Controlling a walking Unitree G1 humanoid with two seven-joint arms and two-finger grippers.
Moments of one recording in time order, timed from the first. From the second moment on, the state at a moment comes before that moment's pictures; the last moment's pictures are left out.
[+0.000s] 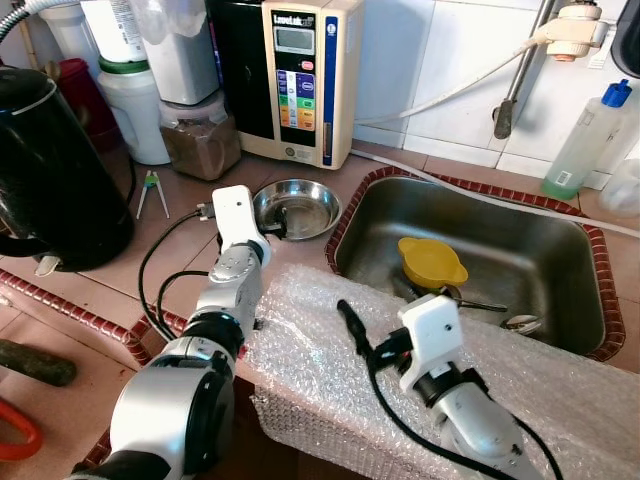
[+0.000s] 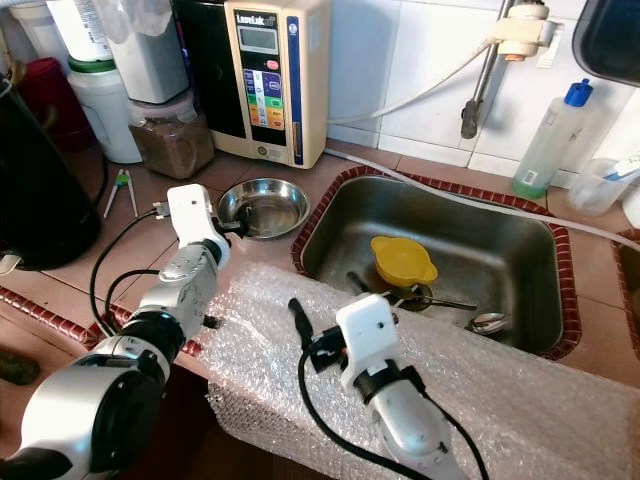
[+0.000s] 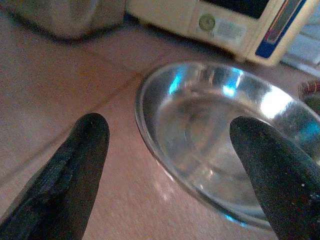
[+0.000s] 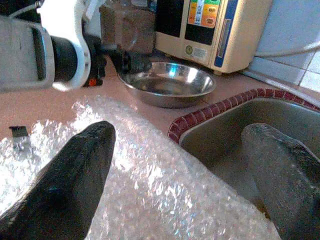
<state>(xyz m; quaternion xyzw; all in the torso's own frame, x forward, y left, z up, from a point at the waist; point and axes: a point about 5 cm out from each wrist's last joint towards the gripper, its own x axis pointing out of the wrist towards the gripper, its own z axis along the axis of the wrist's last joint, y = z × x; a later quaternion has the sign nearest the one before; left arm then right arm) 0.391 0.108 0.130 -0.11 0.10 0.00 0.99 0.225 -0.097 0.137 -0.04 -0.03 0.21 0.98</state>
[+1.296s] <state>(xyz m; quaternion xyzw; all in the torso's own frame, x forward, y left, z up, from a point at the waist) 0.386 0.152 0.112 -0.15 0.16 0.08 0.97 0.237 -0.100 0.151 -0.04 -0.04 0.21 0.98</state>
